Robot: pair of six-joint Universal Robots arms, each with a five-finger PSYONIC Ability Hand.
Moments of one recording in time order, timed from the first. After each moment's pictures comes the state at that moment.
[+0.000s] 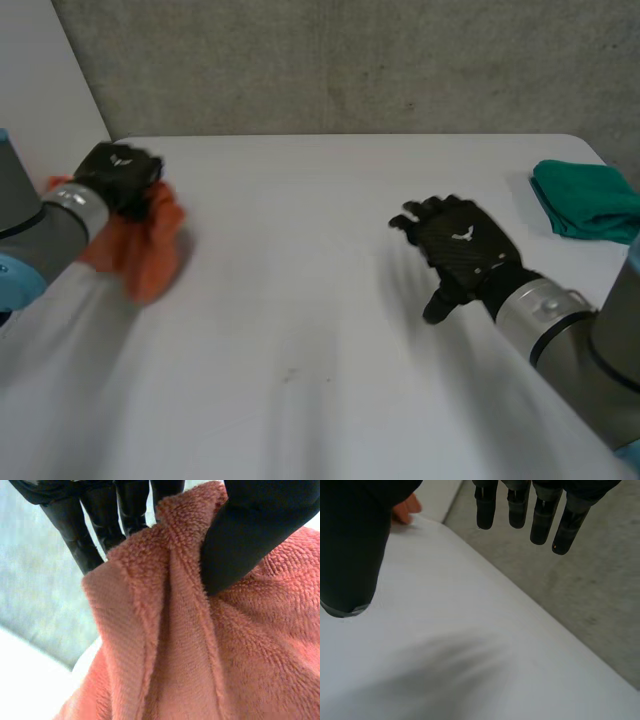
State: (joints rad) left arm 4.57 -2.09 -1.27 3.17 -1.33 3.65; right arm 1.94 -1.37 1.80 -0.25 1.25 2.77; left_hand 1.07 1.19 1.17 1.19 0.96; right_hand 0.20 0.22 0.21 0.23 0.07
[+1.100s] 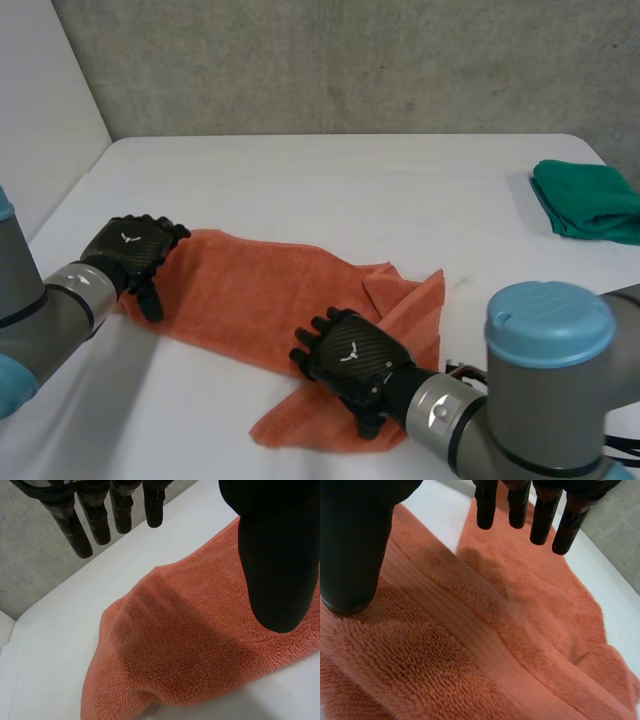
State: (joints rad) left arm 4.53 -1.87 -1.72 3.21 -1.41 3.58; right arm 2.24 -1.18 1.76 -0.10 1.19 2.49; left_hand 0.19 0.20 0.21 0.20 0.05; right_hand 0.21 0.23 0.23 0.24 0.07
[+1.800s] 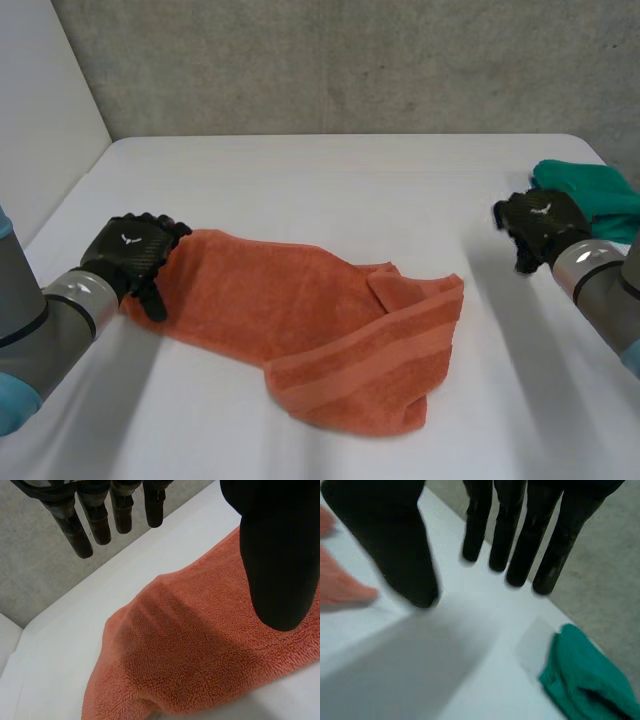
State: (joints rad) left arm 4.52 -1.84 -1.79 3.29 -1.41 3.57; right arm 1.73 -1.15 1.58 -0.18 1.37 2.65; left_hand 0.19 0.20 0.21 0.20 0.05; right_hand 0.84 0.99 1.00 1.00 0.83
